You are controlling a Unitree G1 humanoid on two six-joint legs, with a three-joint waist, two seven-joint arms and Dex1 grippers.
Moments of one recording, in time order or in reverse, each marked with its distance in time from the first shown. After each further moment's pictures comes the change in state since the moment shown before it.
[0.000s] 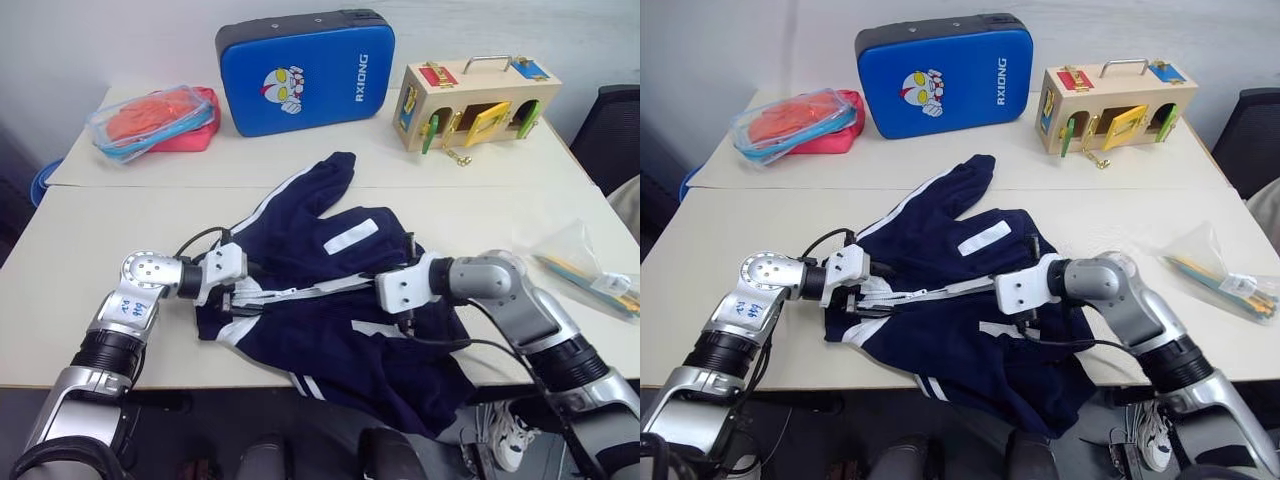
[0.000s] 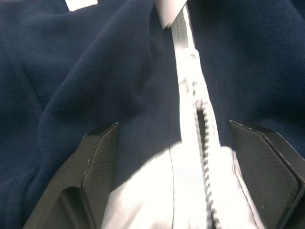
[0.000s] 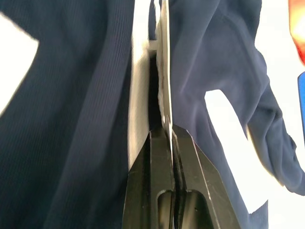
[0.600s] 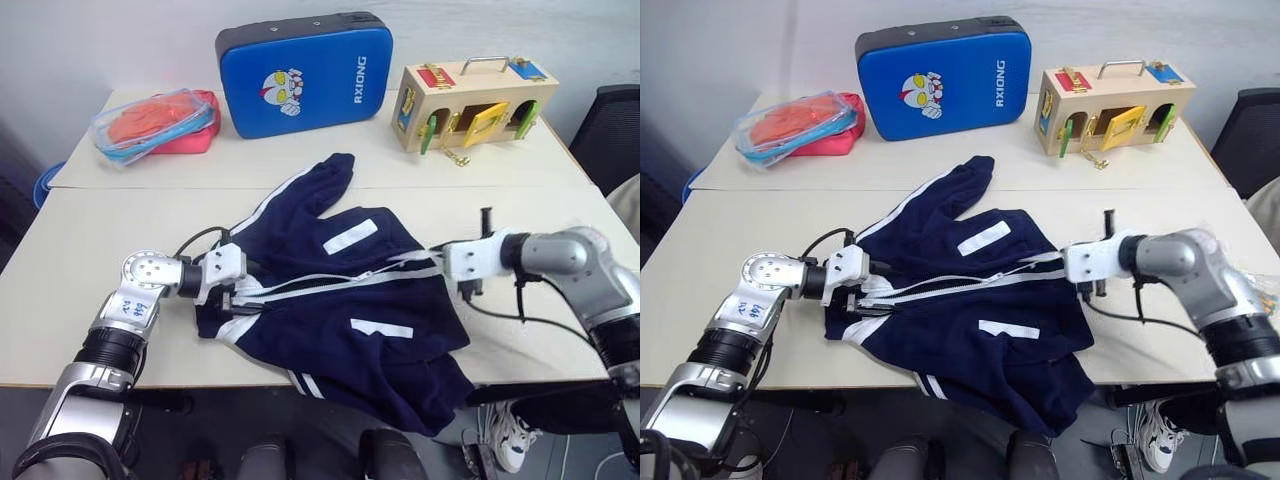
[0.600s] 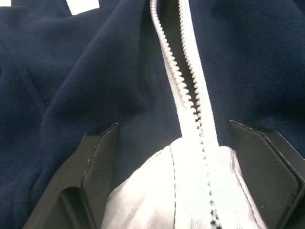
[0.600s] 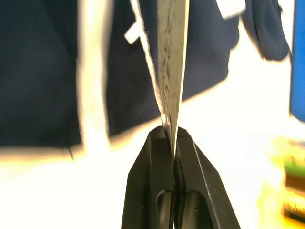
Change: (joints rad) left arm -0.002 0.010 -0.009 0.060 0.000 -0.070 -0.009; right arm -0.120 -0.204 -0.098 0.446 -0.042 -0.200 -0.070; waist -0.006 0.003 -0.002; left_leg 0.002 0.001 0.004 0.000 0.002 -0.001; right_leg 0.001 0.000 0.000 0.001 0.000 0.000
